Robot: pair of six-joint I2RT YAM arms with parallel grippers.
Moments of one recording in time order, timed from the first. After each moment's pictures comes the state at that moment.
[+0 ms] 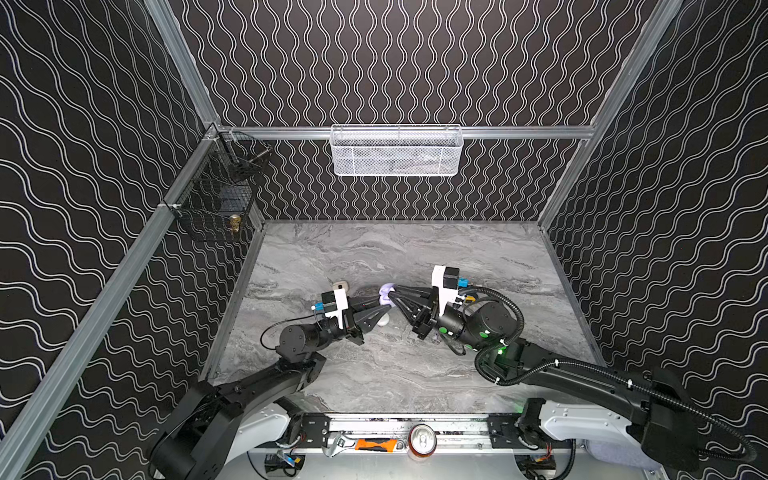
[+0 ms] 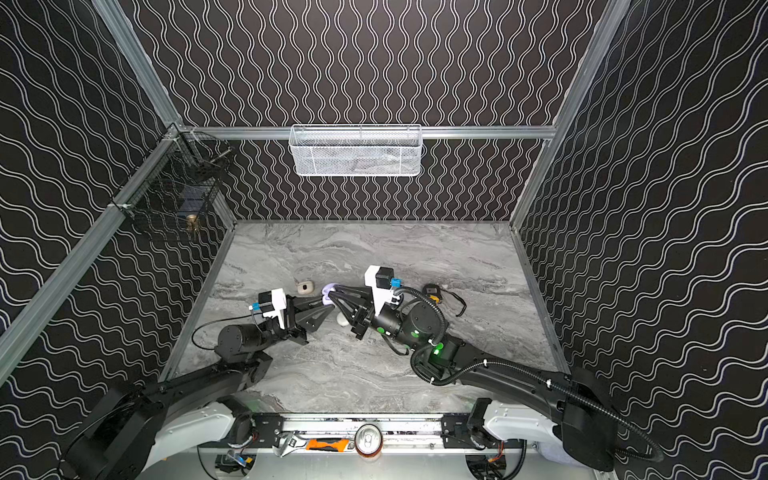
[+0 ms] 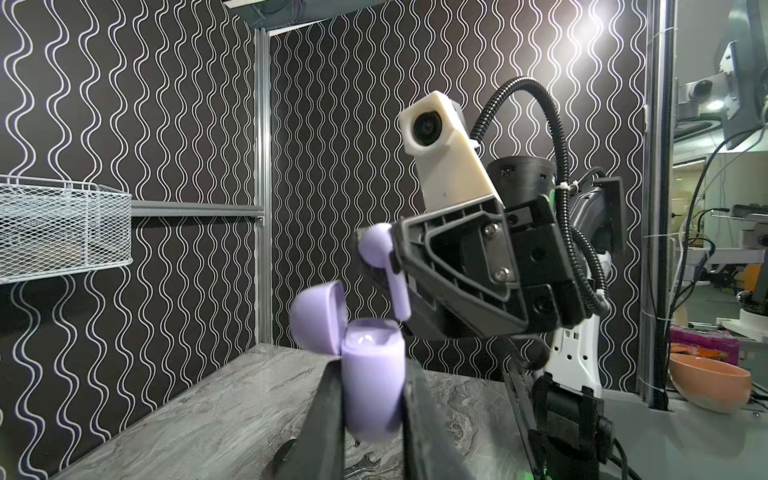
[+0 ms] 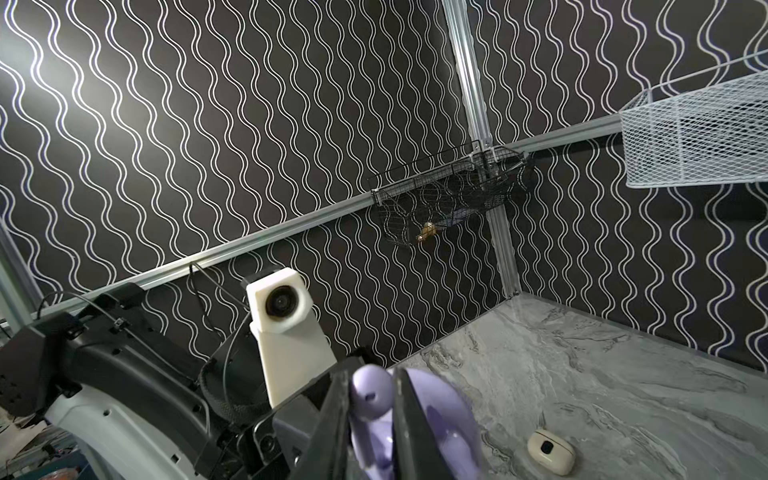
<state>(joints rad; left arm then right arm) -0.56 1.11 0.29 1.40 0.64 -0.38 1.03 1.15 0.72 0.71 -0.13 0.32</state>
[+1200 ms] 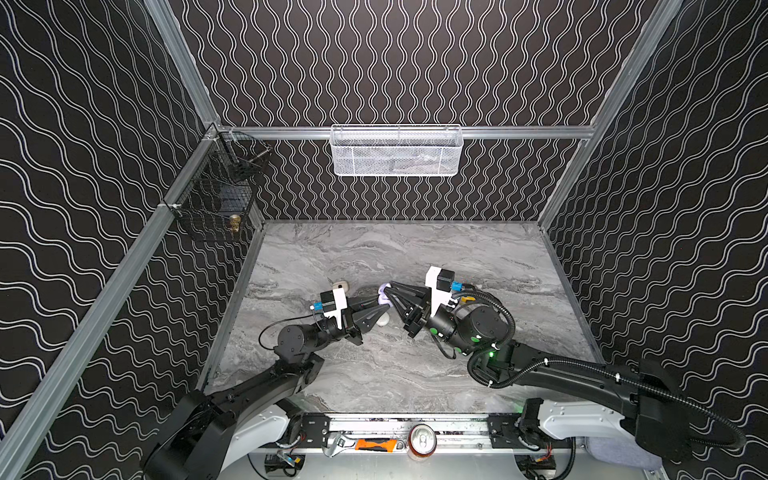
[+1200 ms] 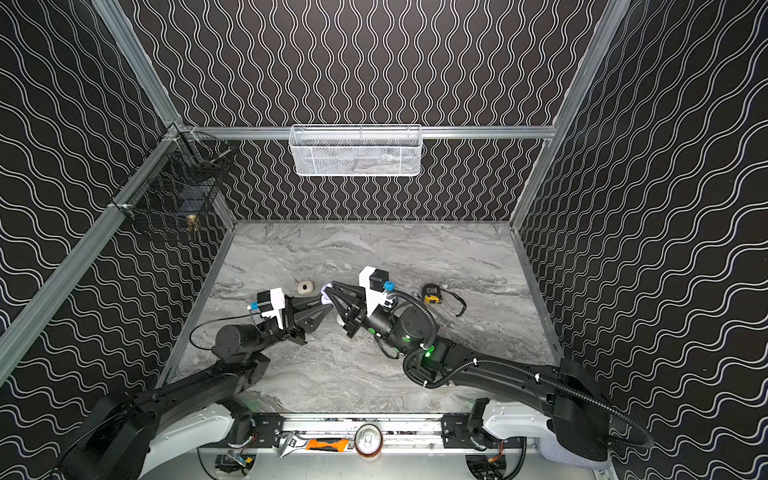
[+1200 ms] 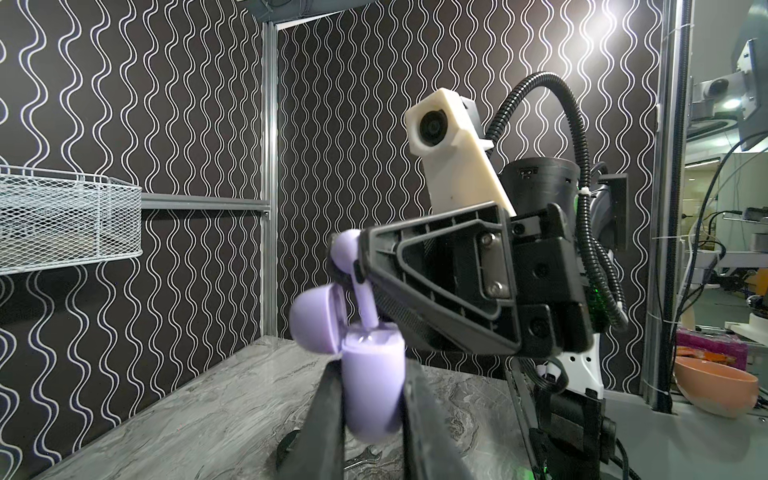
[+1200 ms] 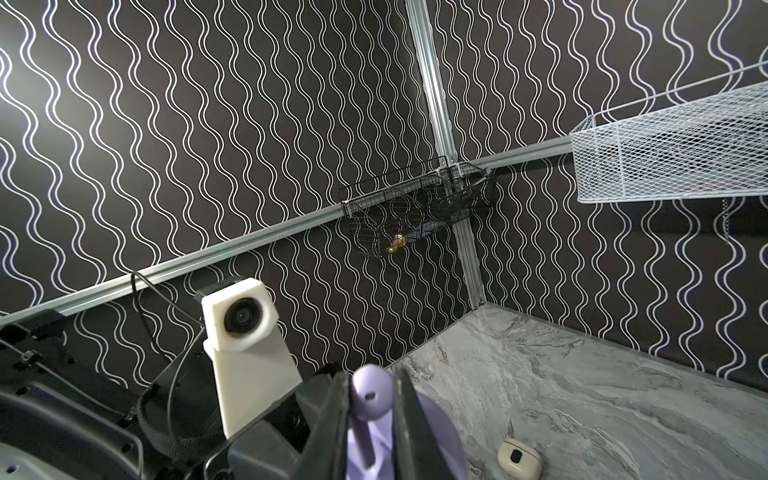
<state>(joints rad) -0.56 1.05 0.29 1.33 0.63 -0.38 1.10 1.21 0.73 0.76 0.04 0.27</state>
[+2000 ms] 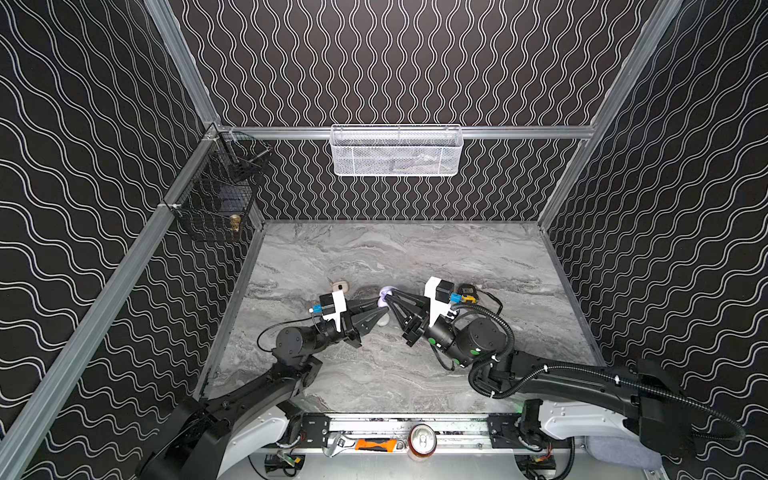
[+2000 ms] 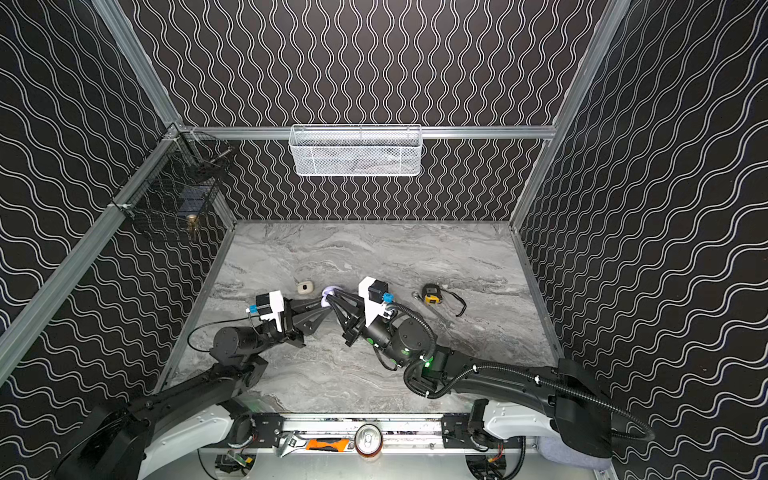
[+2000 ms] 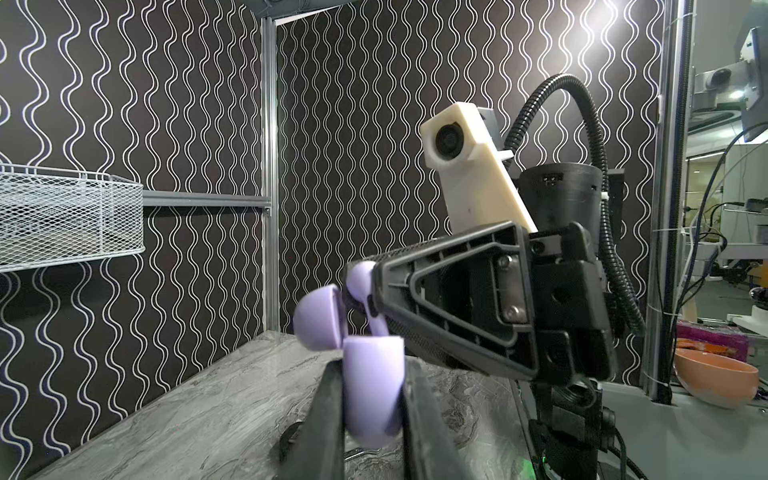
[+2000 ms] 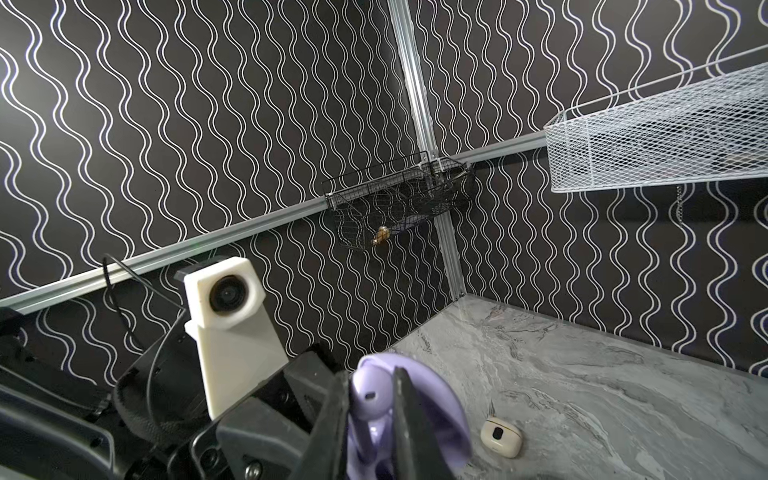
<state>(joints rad) -0.56 1.01 0.27 1.28 0.63 -0.35 1.17 1.19 0.68 0.77 0.18 0.23</state>
